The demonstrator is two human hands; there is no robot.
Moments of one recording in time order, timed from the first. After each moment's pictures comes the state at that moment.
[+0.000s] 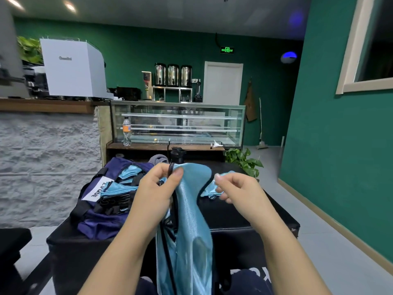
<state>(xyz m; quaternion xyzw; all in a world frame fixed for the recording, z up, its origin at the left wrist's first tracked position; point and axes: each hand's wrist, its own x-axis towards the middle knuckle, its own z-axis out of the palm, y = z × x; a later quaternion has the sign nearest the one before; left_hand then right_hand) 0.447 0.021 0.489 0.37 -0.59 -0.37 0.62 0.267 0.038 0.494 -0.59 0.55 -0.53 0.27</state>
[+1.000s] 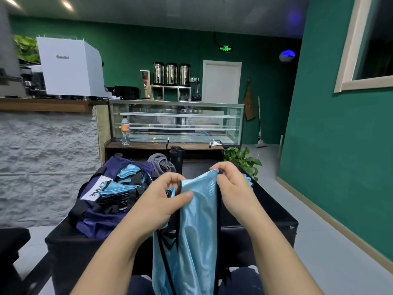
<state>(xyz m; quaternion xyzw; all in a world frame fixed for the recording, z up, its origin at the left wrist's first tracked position) 0.454 0.018 0.479 0.35 -0.67 -0.44 0.49 0.285 0.037 0.497 -0.61 0.50 -0.55 0.26</state>
